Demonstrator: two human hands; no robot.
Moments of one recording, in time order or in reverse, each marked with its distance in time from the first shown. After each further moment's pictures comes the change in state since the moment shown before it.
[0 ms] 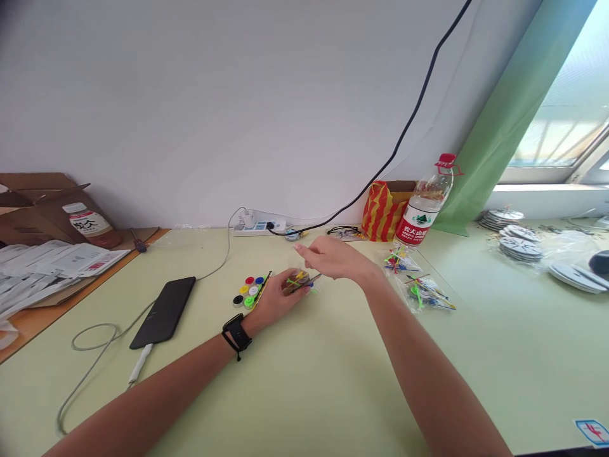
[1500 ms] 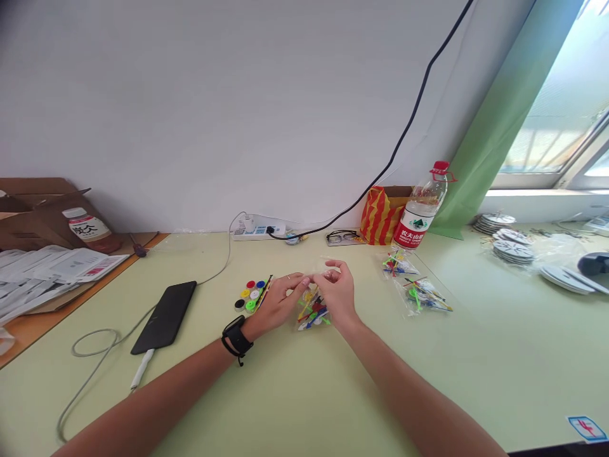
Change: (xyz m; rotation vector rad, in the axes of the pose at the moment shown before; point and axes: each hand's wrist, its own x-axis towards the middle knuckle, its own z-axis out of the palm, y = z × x) left_hand 0.001 0.030 -0.003 0.051 -0.085 0.197; right_hand 0.004 0.039 0.115 1.085 0.733 0.175
